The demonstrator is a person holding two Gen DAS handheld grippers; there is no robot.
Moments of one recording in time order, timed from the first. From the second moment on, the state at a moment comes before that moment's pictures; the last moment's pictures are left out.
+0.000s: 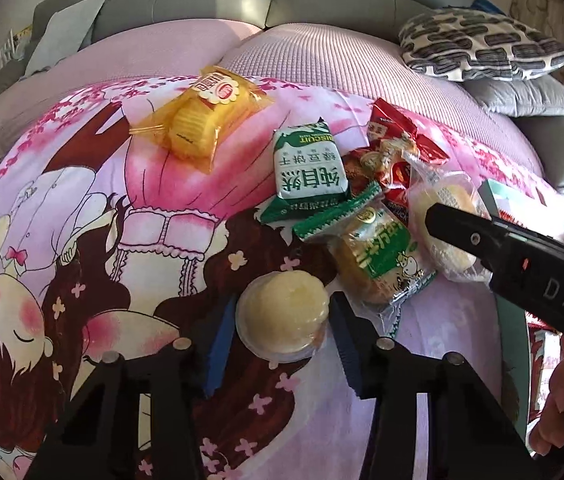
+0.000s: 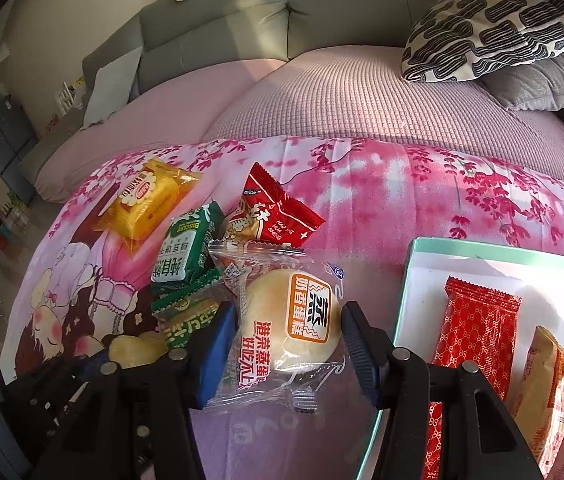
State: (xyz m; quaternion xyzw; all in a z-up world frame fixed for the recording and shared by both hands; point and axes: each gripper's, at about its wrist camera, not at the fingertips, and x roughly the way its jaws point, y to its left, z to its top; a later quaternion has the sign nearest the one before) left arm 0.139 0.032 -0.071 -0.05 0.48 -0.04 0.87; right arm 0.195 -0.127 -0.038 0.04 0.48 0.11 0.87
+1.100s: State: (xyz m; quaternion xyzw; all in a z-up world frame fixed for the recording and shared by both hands) left arm 0.134 0.056 -0.051 -0.11 0.46 -0.04 0.88; right arm 0.143 -0.137 -0.019 0.08 0.44 0.12 0.89
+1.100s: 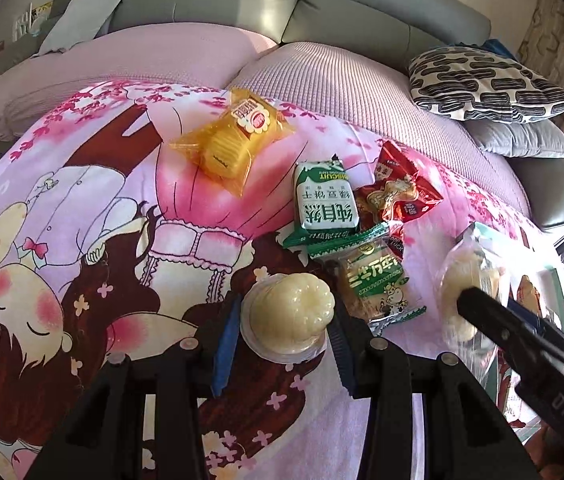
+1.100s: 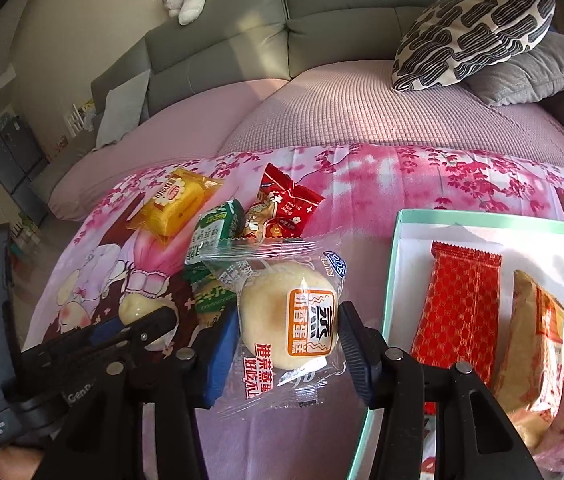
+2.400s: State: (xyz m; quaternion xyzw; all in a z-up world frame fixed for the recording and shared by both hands) left arm 0.128 -0.012 0.000 -0.09 0.40 -0.11 0.90; right arm 0.094 -0.284 0.033 0.21 0.35 0.01 0.91
